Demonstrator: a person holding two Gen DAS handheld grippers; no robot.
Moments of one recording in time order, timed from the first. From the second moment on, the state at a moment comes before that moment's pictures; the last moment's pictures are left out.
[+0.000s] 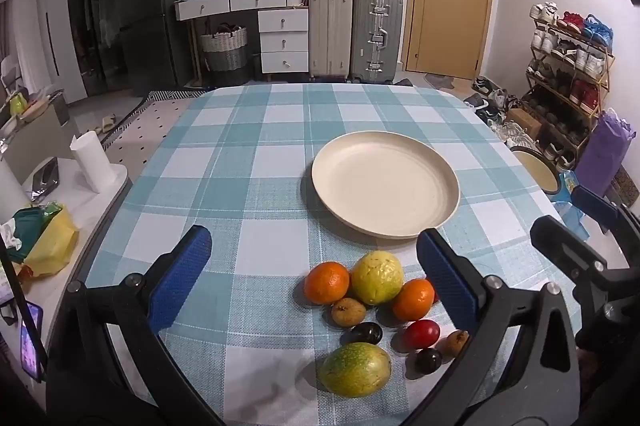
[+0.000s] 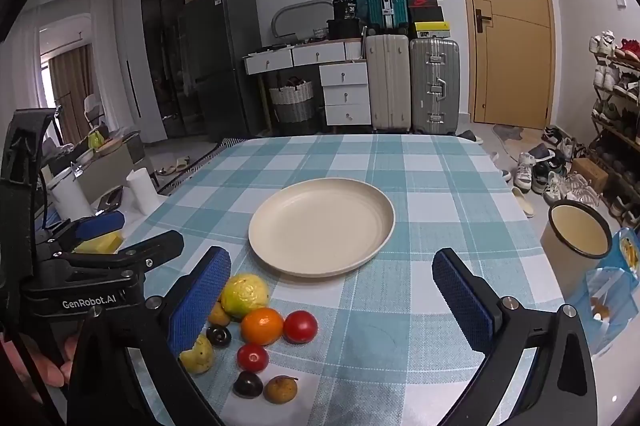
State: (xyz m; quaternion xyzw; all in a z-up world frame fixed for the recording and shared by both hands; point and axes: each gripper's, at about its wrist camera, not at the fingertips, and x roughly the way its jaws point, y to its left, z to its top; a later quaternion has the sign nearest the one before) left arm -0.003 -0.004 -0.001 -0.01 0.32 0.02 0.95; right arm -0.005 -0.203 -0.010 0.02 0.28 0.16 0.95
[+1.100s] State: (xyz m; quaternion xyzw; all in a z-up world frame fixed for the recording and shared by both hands) left arm -0.003 -0.005 -0.010 -0.01 0.34 0.01 0.94; right arm -0.010 -0.195 -0.019 0.03 0.28 0.16 0.95
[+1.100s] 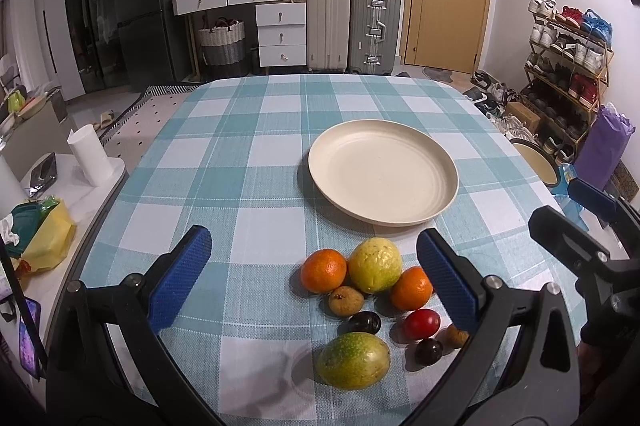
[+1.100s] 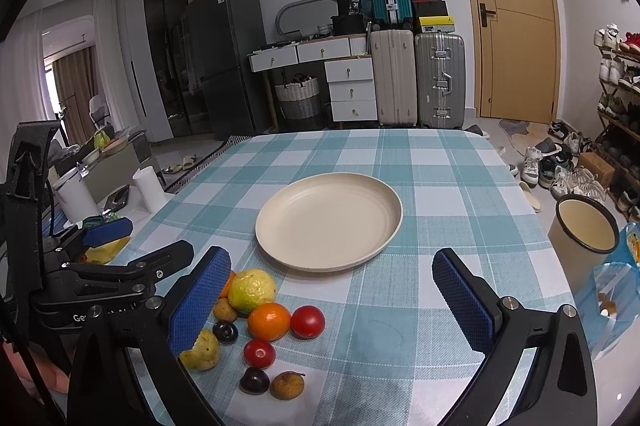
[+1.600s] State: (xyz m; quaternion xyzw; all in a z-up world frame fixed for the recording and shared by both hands) left arm -0.003 -0.007 -0.012 -0.01 0.34 0.01 0.94; right arm -0.009 -0.196 -0.020 0.03 0.28 0.16 0.94
